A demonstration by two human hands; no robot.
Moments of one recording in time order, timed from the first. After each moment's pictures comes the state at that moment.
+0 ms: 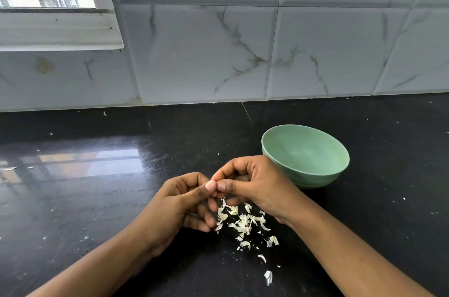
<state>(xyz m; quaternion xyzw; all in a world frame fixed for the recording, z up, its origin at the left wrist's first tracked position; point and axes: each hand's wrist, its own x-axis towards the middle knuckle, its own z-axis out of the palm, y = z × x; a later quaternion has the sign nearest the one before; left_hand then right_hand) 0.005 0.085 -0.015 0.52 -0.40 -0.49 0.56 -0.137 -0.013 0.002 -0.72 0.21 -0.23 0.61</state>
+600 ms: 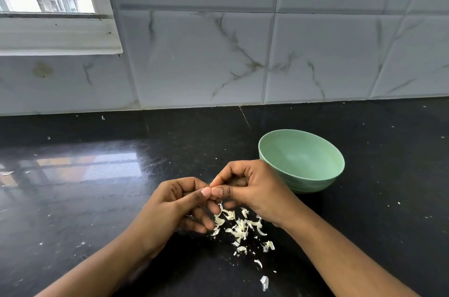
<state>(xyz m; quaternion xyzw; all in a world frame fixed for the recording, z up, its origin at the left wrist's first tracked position) 0.007 0.087 -0.011 0.53 -0.43 -0.47 0.56 -0.136 -0.015 0.000 -0.75 0.21 -0.26 0.57</state>
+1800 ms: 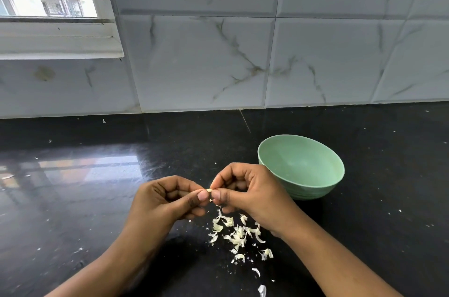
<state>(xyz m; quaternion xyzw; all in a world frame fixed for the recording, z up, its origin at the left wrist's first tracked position) 0.011 0.085 -0.013 0.57 -0.42 -0.32 0.63 -0.138 -0.014 0.003 -0.75 0.21 -0.28 0.56</state>
